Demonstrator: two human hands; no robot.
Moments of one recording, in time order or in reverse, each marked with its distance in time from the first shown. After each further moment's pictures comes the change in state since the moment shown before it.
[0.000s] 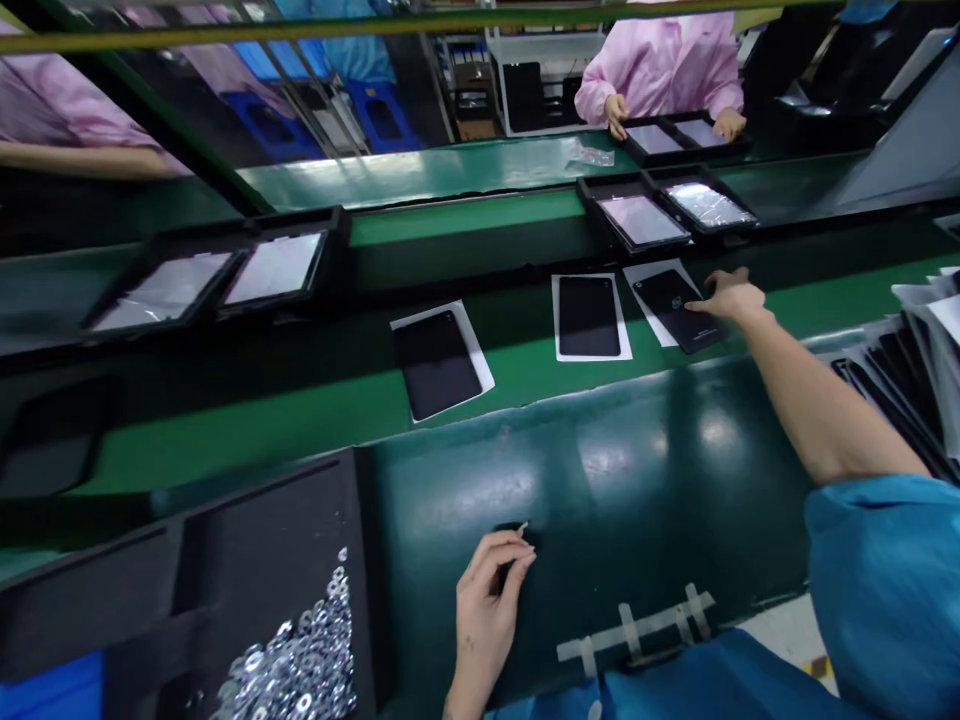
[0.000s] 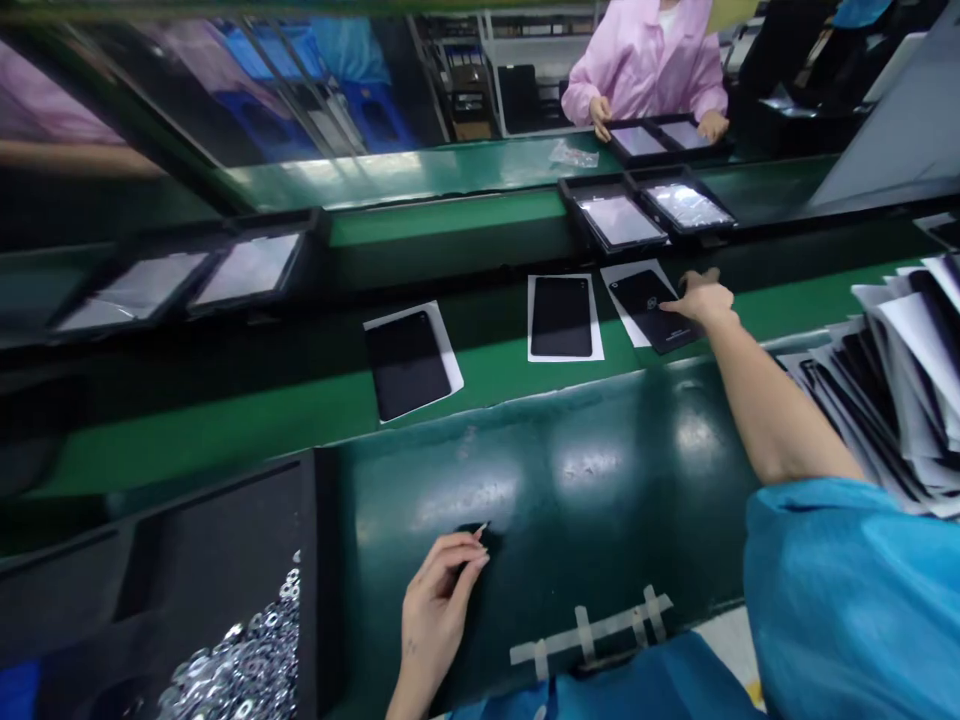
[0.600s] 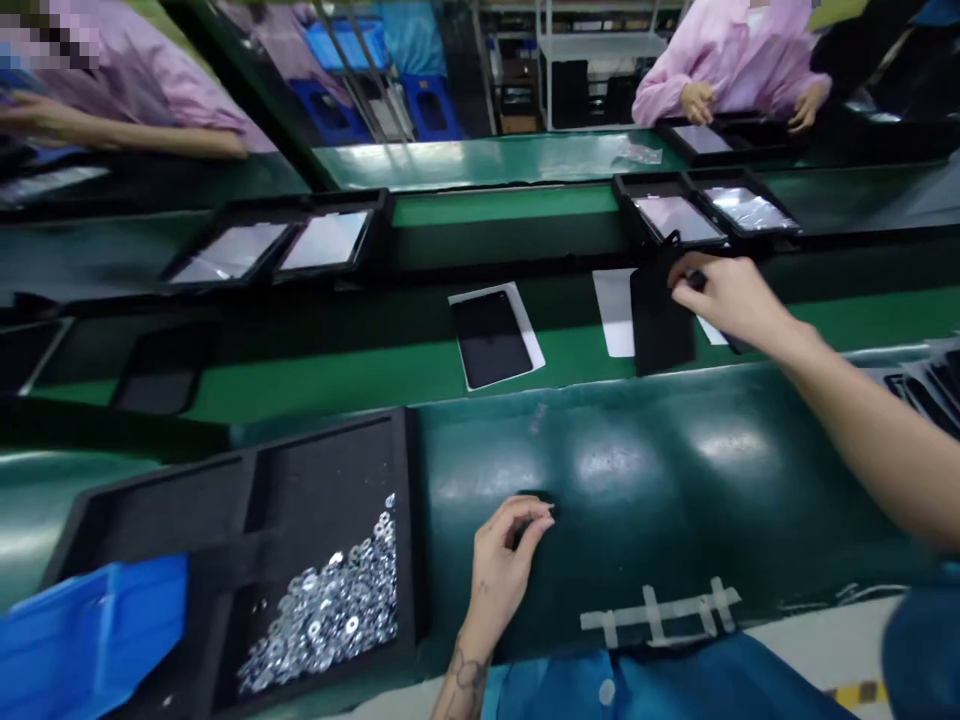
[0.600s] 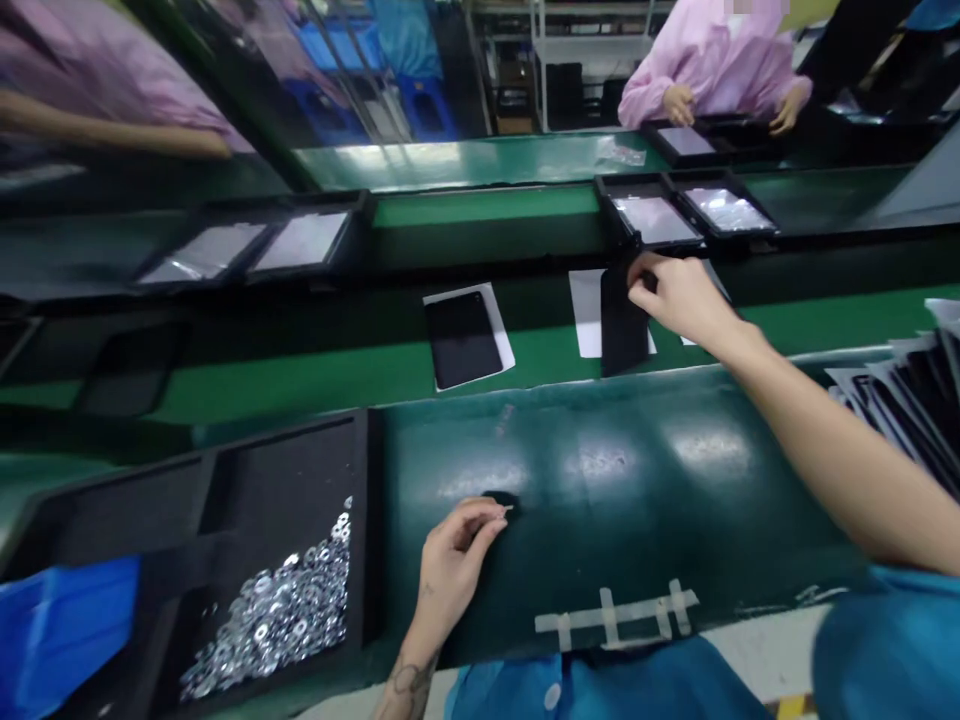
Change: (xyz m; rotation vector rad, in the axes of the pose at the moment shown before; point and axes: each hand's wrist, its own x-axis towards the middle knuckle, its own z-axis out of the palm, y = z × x) left_hand 0.009 0.002 -0.014 -0.189 0.014 -0.118; right_hand -0.142 -0.132 -0.046 0.039 0.142 -0.738
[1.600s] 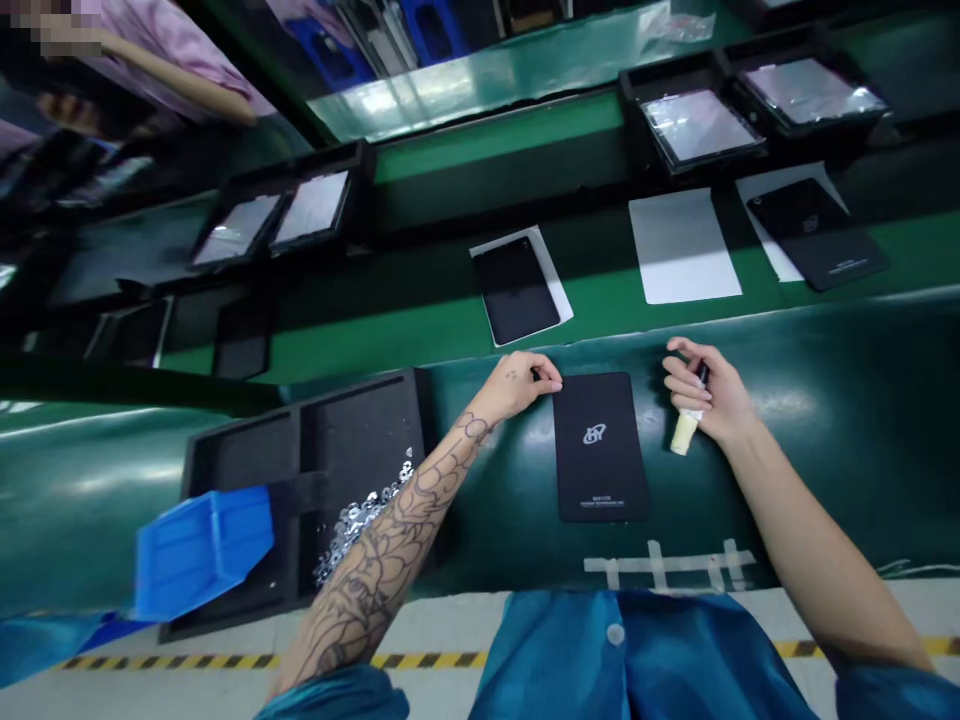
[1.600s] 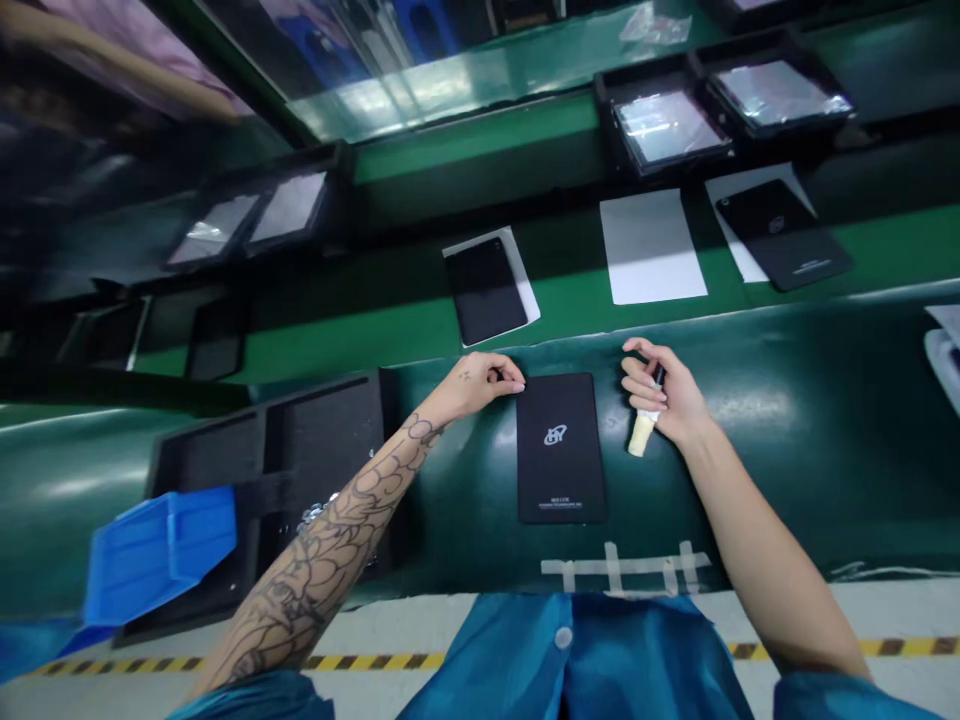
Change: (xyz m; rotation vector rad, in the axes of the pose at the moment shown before) left_hand 0.181 0.052 -0.011 0.658 -0.486 -0.245; right_hand -0.144 -0.029 0.128 2.083 -0.414 0.619
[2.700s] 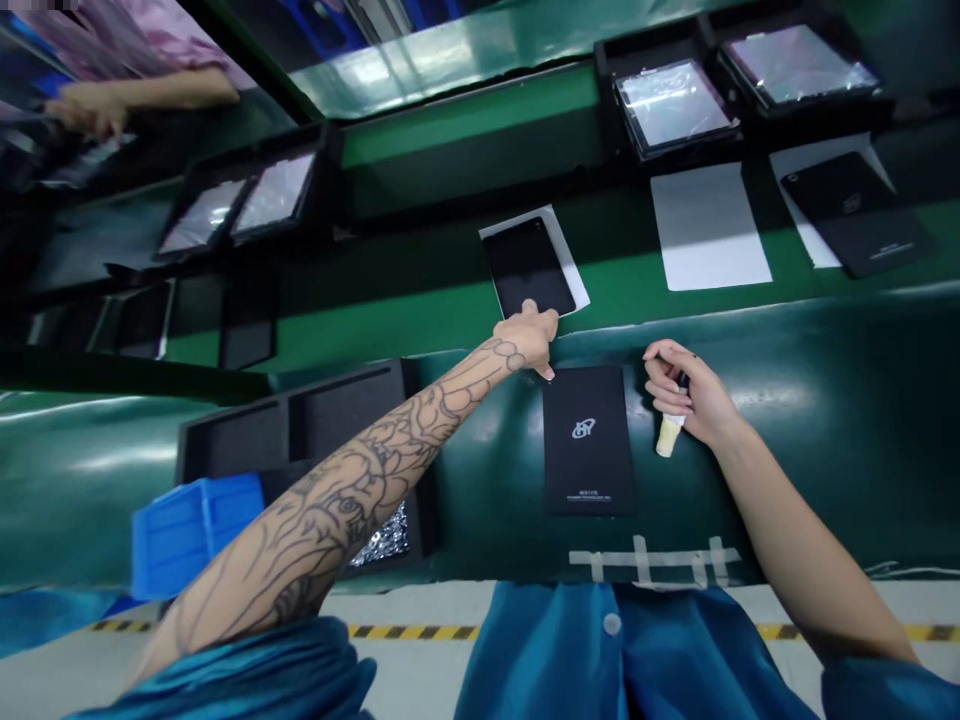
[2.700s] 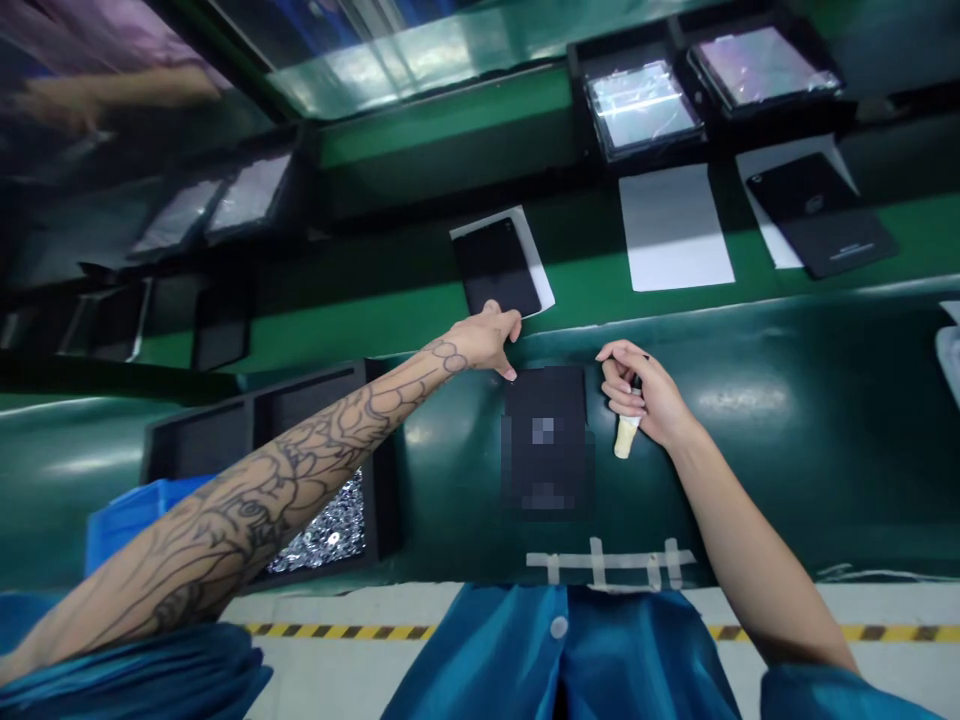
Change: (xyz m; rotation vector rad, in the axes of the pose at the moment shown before) left_hand 0.052 0.063 -0.020 0.655 -0.248 -0.261; right_hand -0.001 0.013 0.004 -0.114 -0.006 0.008
